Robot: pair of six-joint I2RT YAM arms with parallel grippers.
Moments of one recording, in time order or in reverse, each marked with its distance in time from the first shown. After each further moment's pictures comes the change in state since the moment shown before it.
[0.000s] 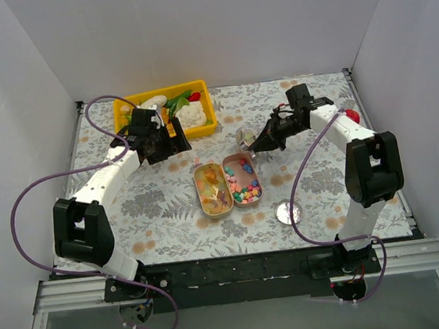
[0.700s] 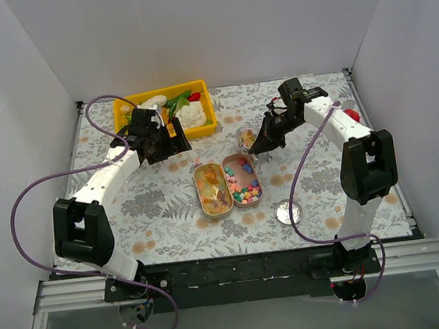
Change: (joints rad) left arm 0.000 0.000 0.000 0.000 0.003 0.011; right arm 0.049 0.032 0.141 -0.213 0.157 -0.223
